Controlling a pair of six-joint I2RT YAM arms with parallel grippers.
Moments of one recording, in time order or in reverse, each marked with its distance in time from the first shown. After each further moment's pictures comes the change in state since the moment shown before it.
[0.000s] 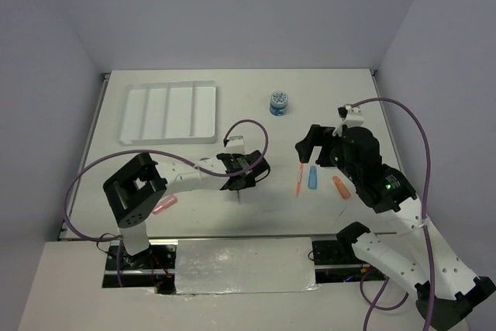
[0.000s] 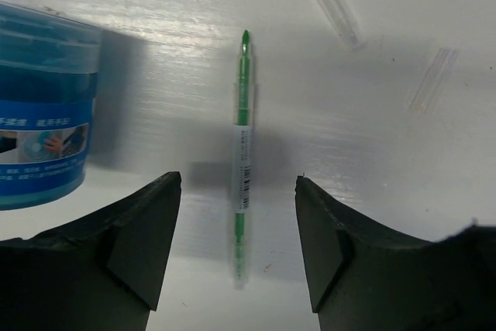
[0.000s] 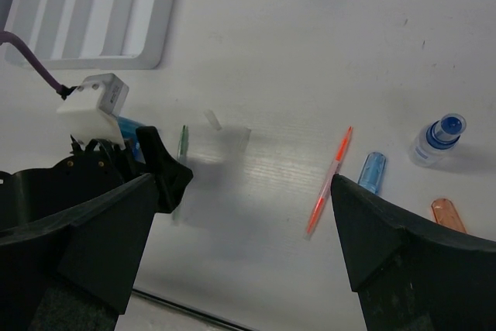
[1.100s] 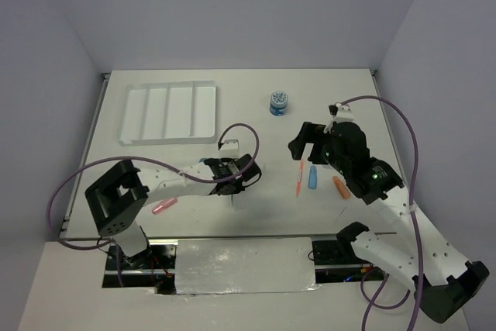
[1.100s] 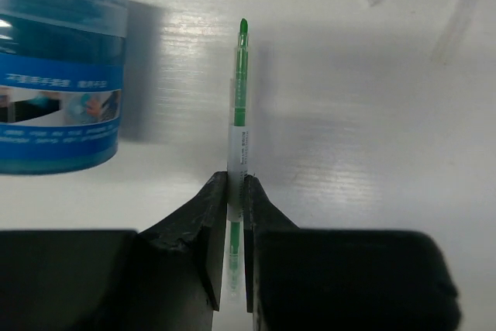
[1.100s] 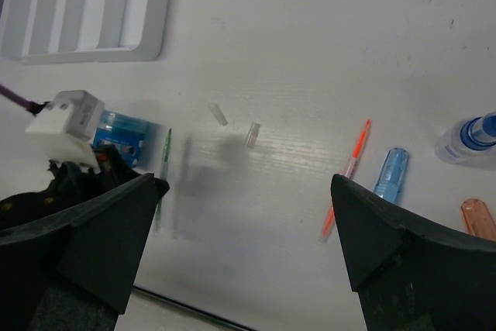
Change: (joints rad) left arm -0.007 -0.089 -0.116 0.060 0.056 0.051; right arm 0.000 0.075 -0.032 0.056 -0.032 0.040
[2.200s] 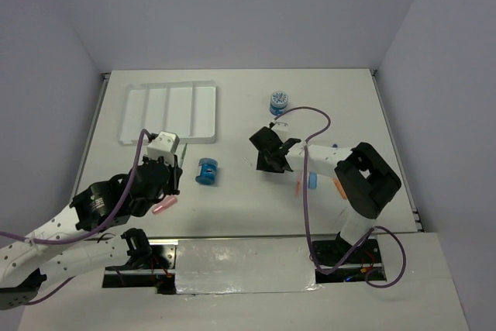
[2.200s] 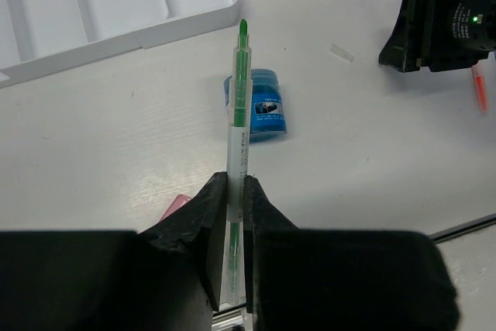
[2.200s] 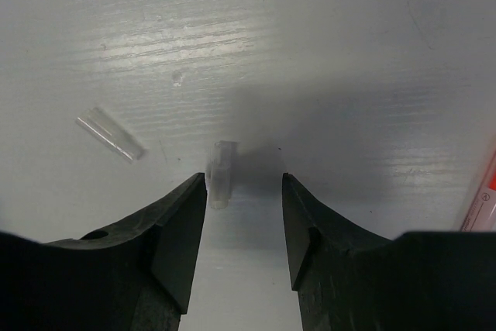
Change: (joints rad) left arm -0.006 -0.990 -0.090 -0.311 -0.129 0.573; right arm 0.231 0.898 0.075 0.232 0.228 0.300
